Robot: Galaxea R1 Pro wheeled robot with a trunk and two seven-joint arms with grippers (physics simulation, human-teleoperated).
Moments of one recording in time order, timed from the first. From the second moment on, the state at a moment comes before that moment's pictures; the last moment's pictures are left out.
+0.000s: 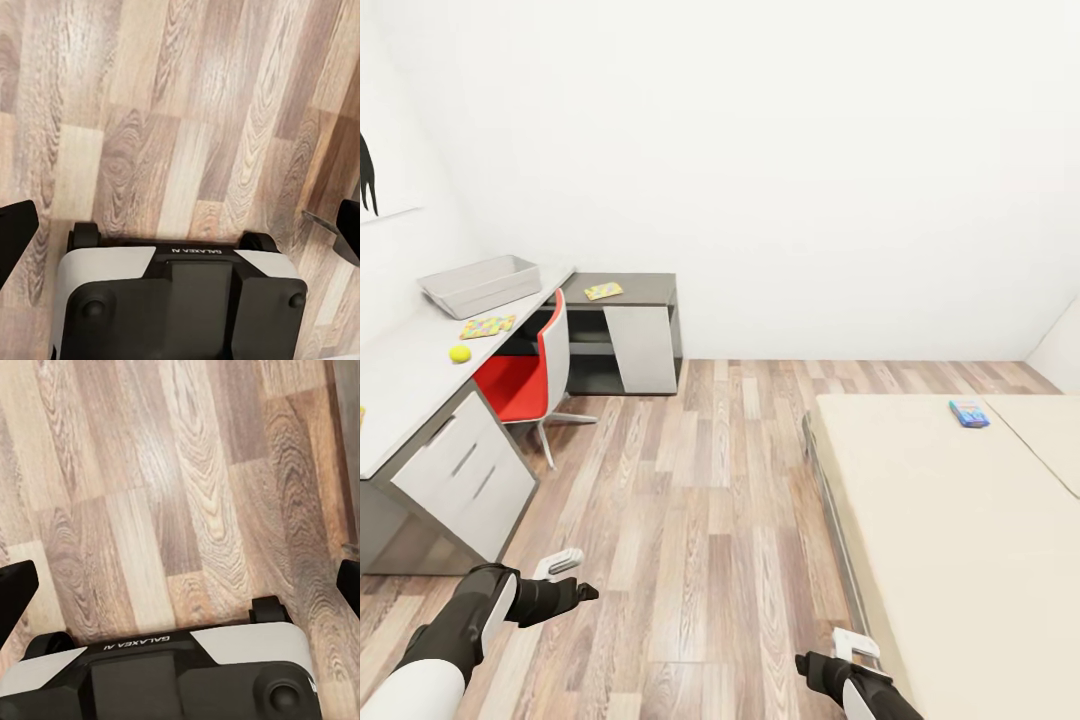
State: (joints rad) left arm -0.56 0.15 0.27 -0.69 -0.04 0.85 -0.43; right arm -0.42 0.05 -0.03 -0.43 -0.22 0.22 -0.03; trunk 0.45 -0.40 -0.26
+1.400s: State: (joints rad) left arm -0.56 0.15 0.26 -0.69 -0.04 0.84 -0.43; right arm -0.42 0.05 -0.03 -0.43 -0.22 0.22 -0.03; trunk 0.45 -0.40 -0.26
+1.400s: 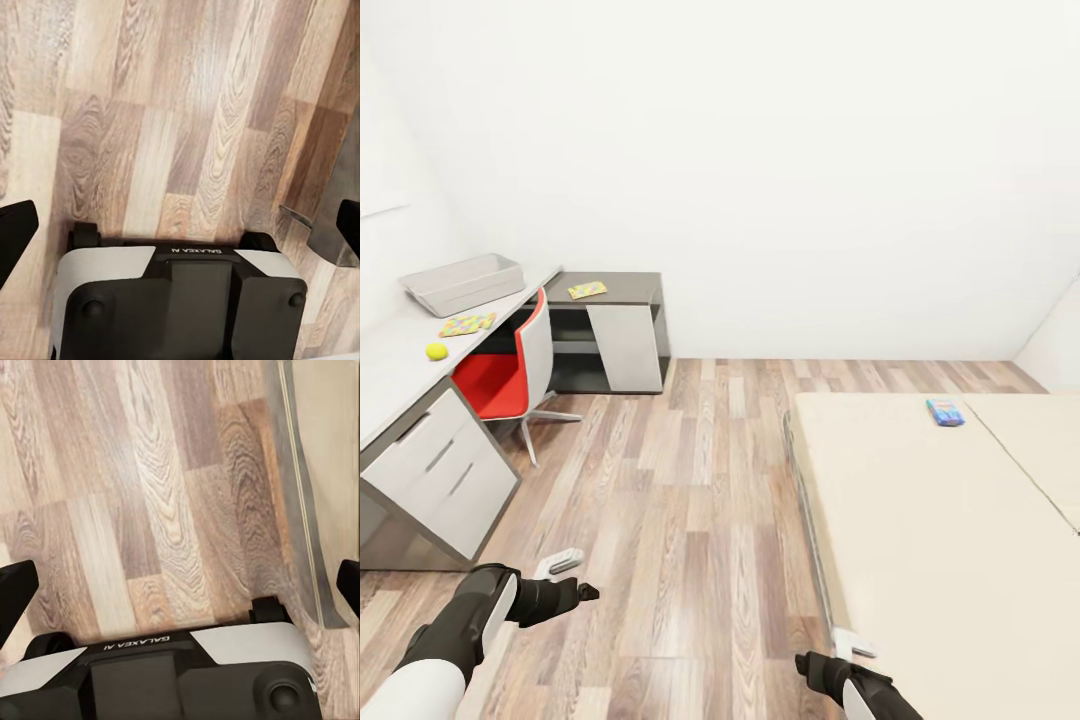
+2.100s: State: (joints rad) left arm -0.56 0.15 0.27 -0.69 -0.04 0.84 -0.43; right arm -0.42 0.05 -0.03 -0.43 -0.22 0.22 -0.03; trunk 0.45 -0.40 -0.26
